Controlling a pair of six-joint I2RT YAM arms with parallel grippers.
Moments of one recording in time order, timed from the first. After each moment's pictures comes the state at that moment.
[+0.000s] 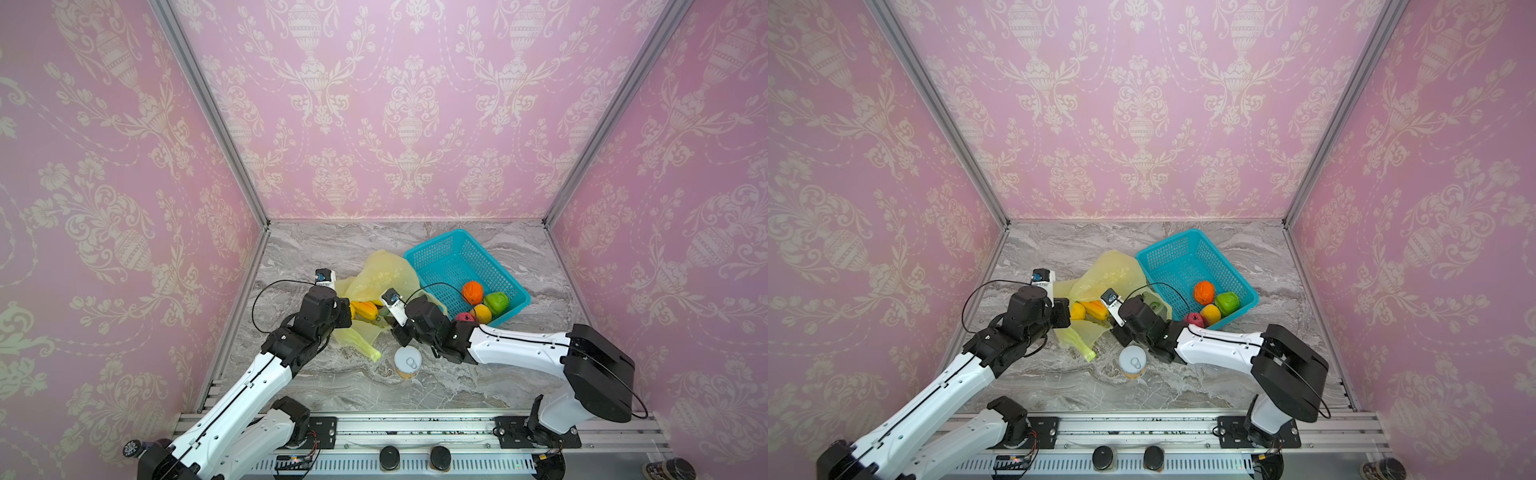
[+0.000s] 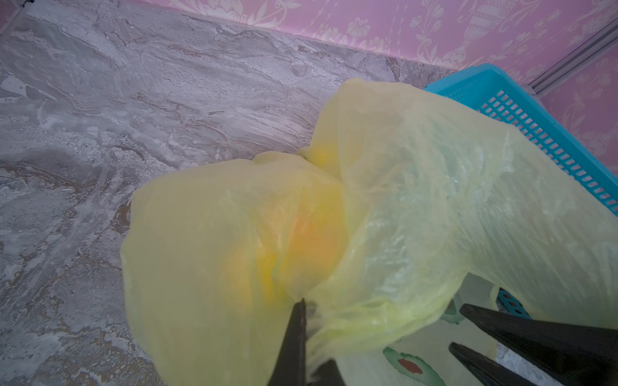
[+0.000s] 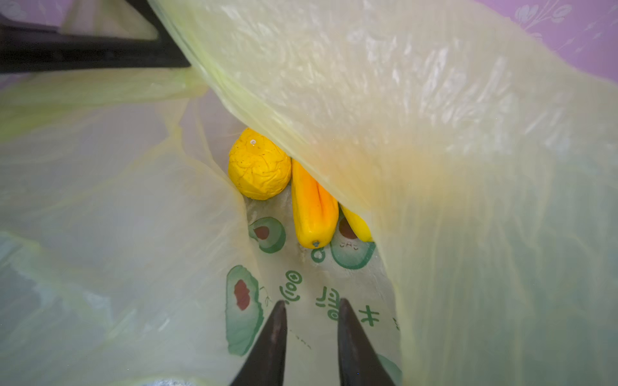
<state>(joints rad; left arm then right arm) -0.46 0.88 0.68 -0.43 -0.16 -0.45 0.98 1.59 0.92 0.11 0.19 0.04</state>
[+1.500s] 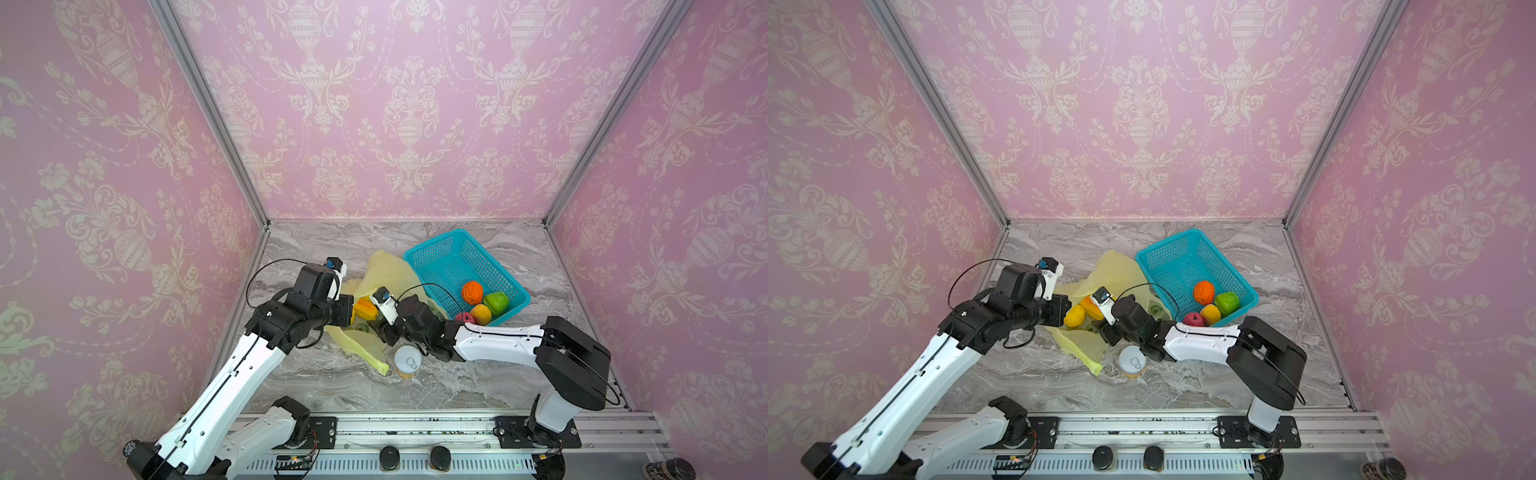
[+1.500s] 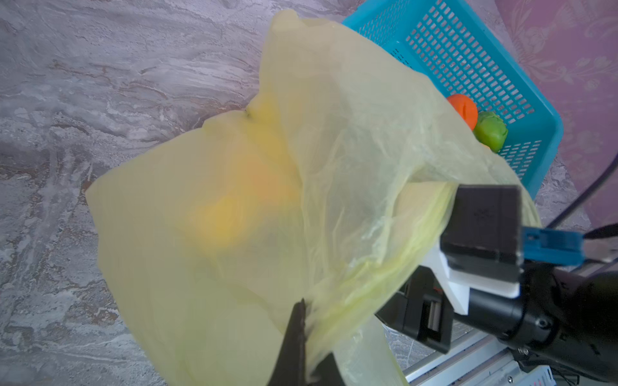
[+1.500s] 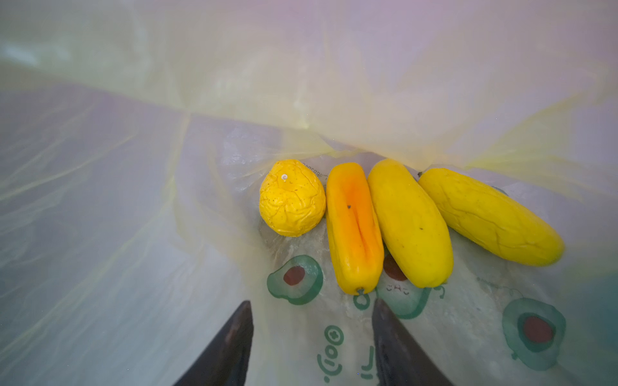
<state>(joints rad) -0.46 0.99 1.07 -0.94 0.09 -0.33 0.99 1.71 0.95 0.28 0.08 0.12</state>
